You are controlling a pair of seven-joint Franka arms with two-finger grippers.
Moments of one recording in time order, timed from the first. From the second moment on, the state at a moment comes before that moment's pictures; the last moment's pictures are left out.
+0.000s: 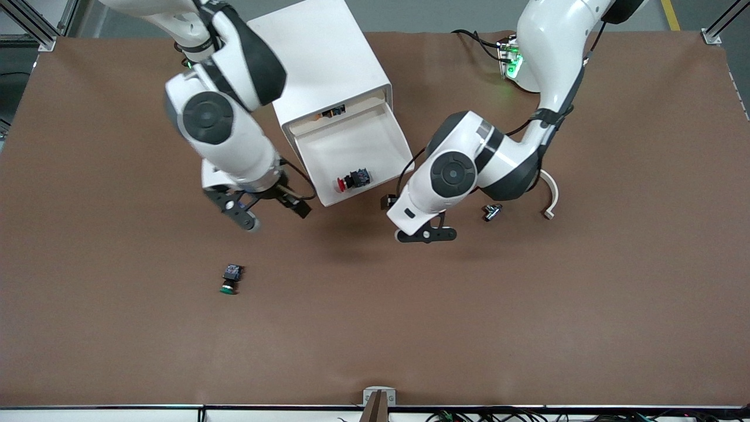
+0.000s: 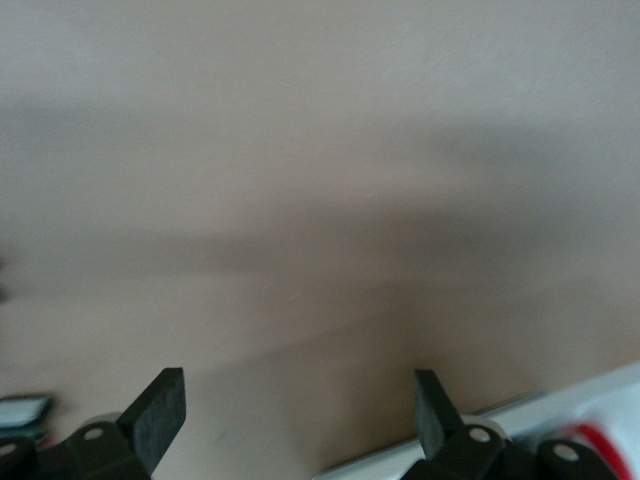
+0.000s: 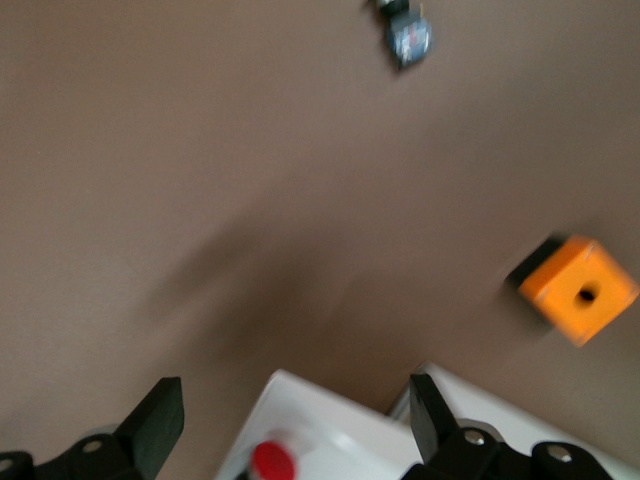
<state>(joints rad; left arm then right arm) -0.49 0.64 -0.22 -1.39 -0.11 1.97 -0.69 0.13 0.36 0.40 -1.50 -0.07 1.80 1.14</state>
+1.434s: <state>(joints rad) -0.80 0.68 -0.23 -1.42 -0.12 1.90 -1.23 -0.01 0.15 -0.09 -1.49 -0.03 1.69 0.00</state>
